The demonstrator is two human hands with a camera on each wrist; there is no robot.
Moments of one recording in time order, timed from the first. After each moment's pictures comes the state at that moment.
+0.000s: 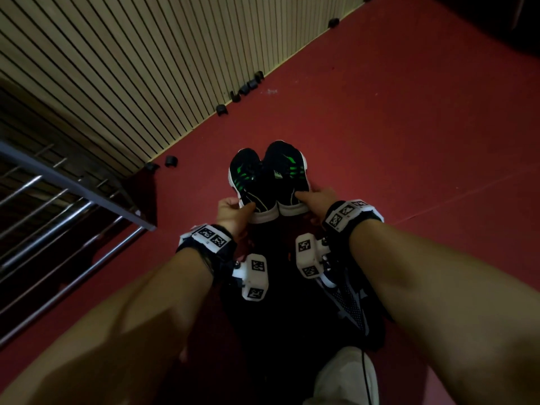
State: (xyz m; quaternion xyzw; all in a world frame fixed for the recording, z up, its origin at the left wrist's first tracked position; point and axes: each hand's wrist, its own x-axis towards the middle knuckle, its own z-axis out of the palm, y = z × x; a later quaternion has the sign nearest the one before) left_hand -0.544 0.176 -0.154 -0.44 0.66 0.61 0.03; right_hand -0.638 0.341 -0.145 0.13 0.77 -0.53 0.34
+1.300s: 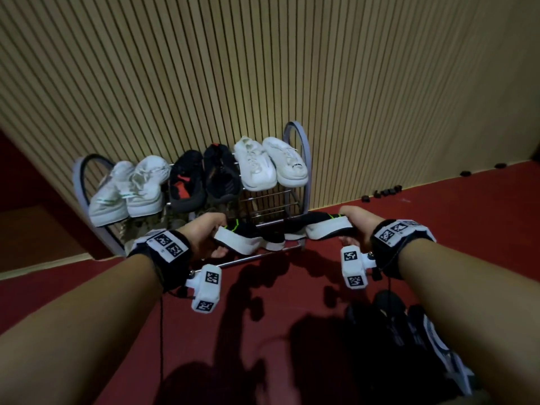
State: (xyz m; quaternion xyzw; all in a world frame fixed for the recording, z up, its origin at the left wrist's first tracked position) left_hand -0.147 -0.013 0.120 -0.48 0.57 0.66 -0.04; right_hand -0.420 0.174 0.091 -0.11 0.77 -0.41 0.48
